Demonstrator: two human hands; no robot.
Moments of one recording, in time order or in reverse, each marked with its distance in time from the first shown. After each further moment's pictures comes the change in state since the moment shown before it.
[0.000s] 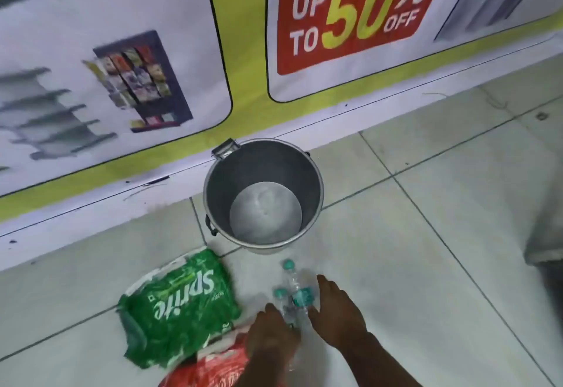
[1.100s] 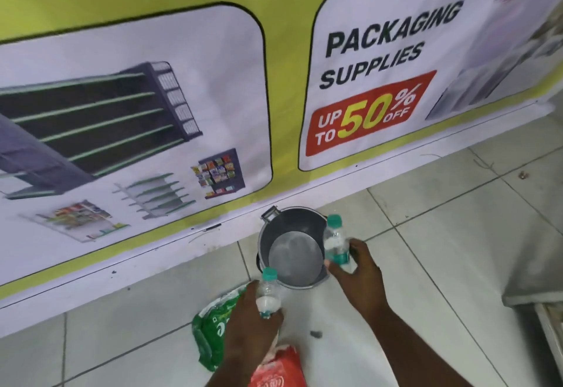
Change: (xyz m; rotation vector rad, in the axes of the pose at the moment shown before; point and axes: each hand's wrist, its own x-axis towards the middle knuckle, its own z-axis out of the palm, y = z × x) left_hand -0.163 -0.037 -0.227 -0.559 0.373 0.222; right_hand -0.100 -0.139 -0.232 0.743 0.439 -0.082
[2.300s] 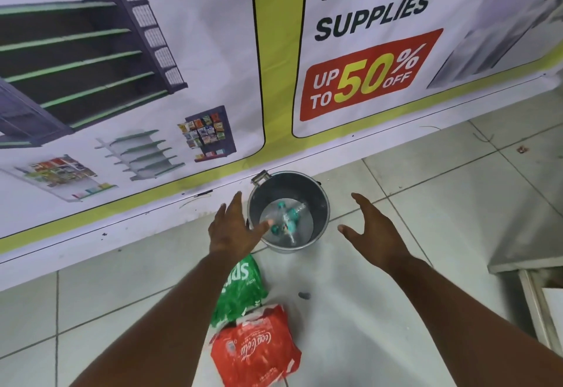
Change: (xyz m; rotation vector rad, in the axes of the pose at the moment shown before) left_hand 0.085 0.020 -0.005 0.303 0.061 0.164; right_hand 0.027 0.034 -0.050 -0.446 -0.170 -0.176
